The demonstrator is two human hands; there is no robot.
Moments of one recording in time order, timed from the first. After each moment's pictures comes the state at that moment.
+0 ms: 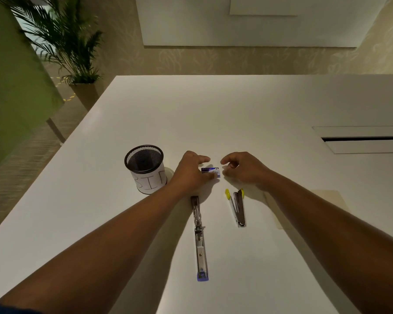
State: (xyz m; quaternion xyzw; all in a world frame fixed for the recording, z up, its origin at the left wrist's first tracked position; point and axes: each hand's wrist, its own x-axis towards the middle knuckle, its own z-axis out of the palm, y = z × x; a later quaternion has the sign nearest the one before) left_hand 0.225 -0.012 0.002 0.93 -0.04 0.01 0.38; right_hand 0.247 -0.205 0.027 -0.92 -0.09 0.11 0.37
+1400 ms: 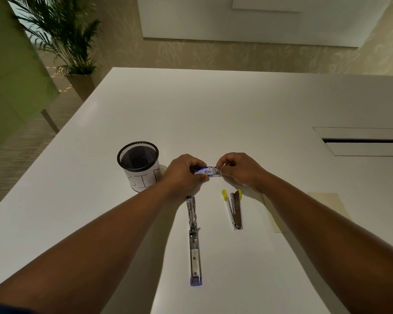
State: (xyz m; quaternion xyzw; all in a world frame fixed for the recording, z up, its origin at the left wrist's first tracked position) left_hand 0.225 -0.001 -0.007 0.92 -0.06 0.01 0.38; right_hand 0.259 -0.205 0.013 -0.90 -0.11 0.13 0.39
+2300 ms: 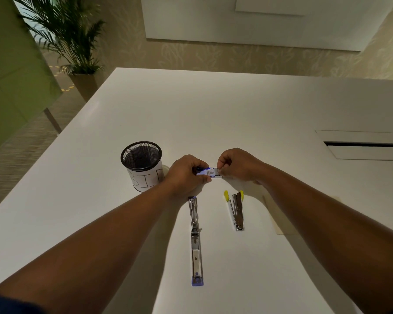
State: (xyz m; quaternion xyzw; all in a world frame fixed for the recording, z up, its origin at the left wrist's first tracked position) left_hand 0.227 0.000 -0.013 0.92 -0.06 0.02 0.39; right_hand 0.270 -0.193 0.031 -0.93 -0.14 0.16 0.30
